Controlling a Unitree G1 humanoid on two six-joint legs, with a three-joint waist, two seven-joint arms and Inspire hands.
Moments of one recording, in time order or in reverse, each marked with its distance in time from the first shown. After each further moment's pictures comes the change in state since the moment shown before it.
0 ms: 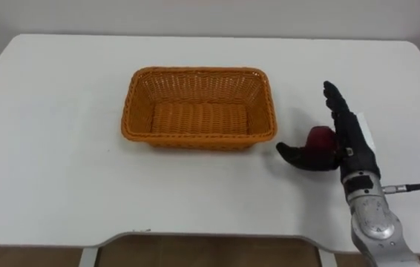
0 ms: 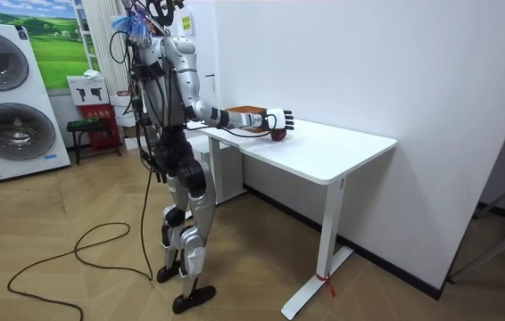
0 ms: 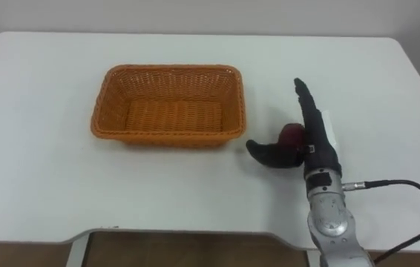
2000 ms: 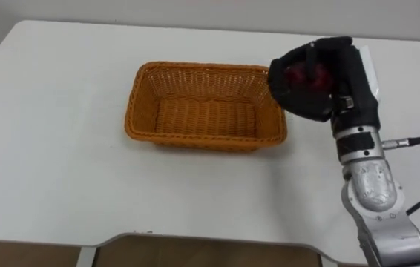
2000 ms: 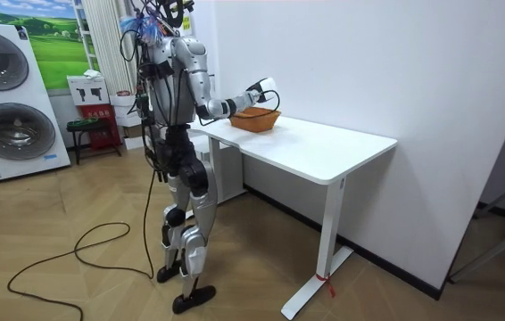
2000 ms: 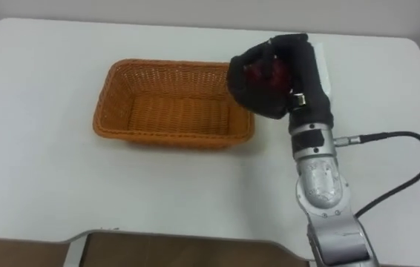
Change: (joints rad) left arm -0.045 -0.001 -0.005 0.015 0.001 -0.025 0.017; right arm -0.100 0.032 0.072 -0.375 0.005 0.018 0.077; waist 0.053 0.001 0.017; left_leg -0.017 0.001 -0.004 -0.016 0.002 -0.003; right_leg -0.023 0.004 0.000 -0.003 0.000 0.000
